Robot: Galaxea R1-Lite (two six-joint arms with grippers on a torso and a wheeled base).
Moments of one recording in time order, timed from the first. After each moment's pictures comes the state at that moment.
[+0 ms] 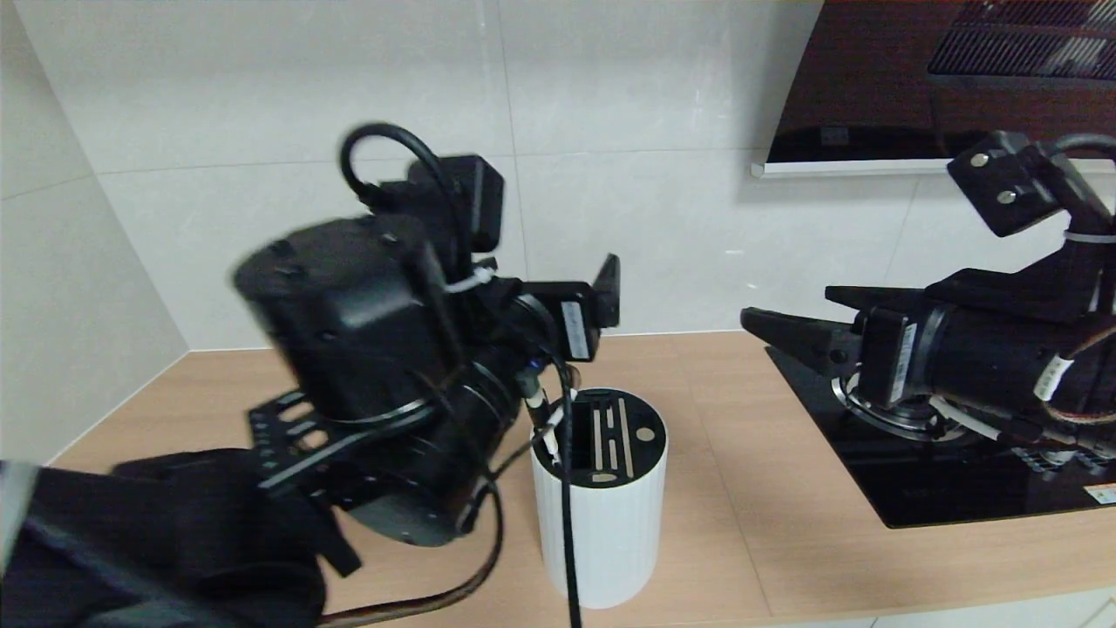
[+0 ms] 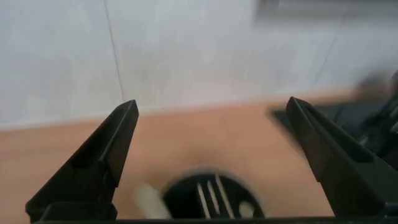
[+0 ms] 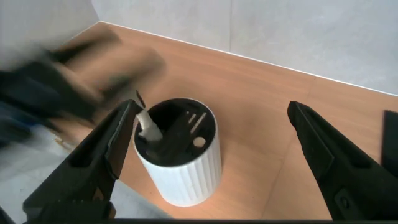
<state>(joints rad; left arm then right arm) -0.87 1.70 -0.89 -0.93 0.64 -0.07 0.69 1.36 -0.86 -0.38 -0.13 0.10</state>
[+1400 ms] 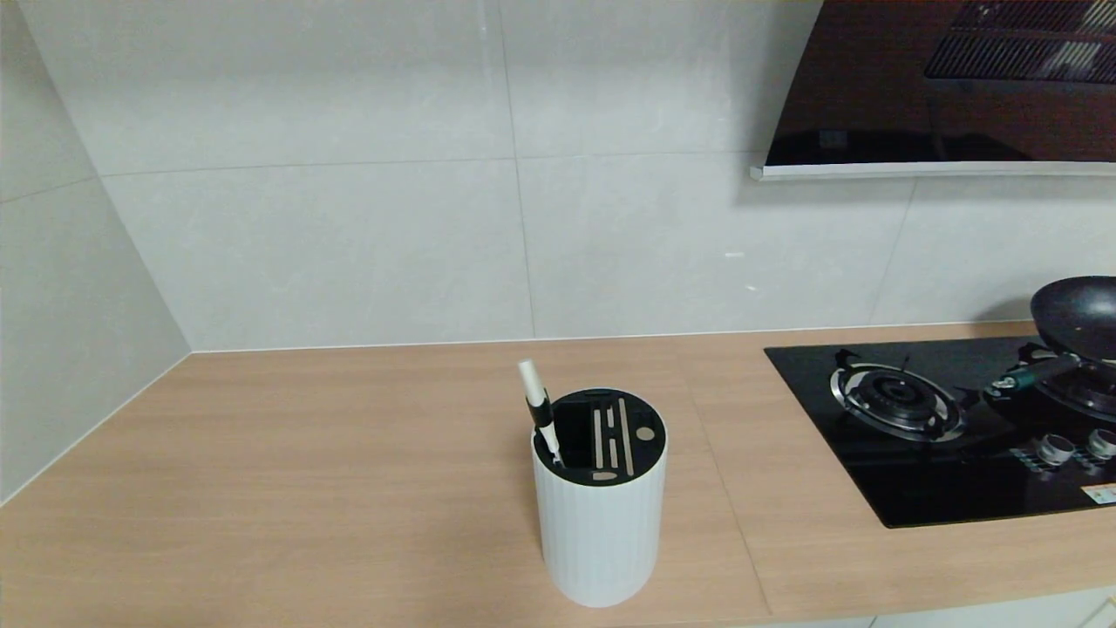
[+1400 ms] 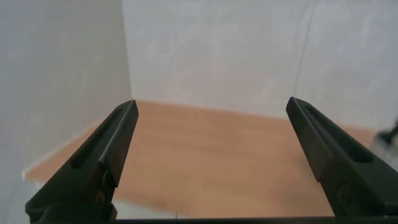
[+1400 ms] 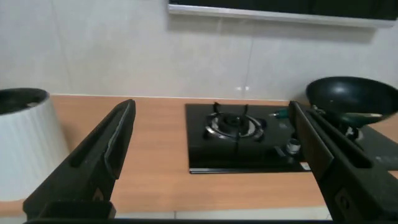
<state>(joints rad) -0.03 0.04 -0.27 0.01 0.29 0.03 0.00 0.02 -0.13 -0.08 -0.04 -0.10</state>
